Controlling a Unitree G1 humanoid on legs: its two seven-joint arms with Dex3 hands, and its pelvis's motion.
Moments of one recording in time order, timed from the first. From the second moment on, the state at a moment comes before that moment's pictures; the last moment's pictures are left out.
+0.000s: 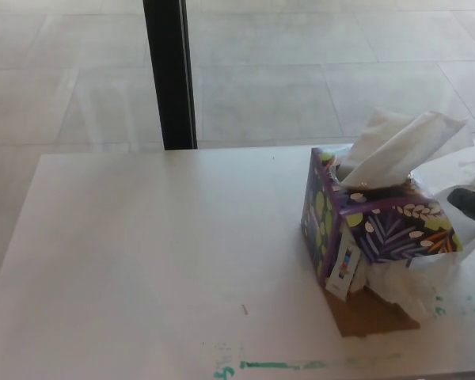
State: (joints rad) left_arm 0.26 0.61 0.30 1.30 -0.10 -0.15 -0.38; right_arm -0.68 -1.05 0.60 0.49 -1.15 -0.37 -0.09
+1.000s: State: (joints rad) left_arm 0.27 0.61 0.30 1.30 -0.10 -0.15 -0.38; right_arm -0.39 -1.19 -0.06 0.45 -0.87 -0.35 0.22
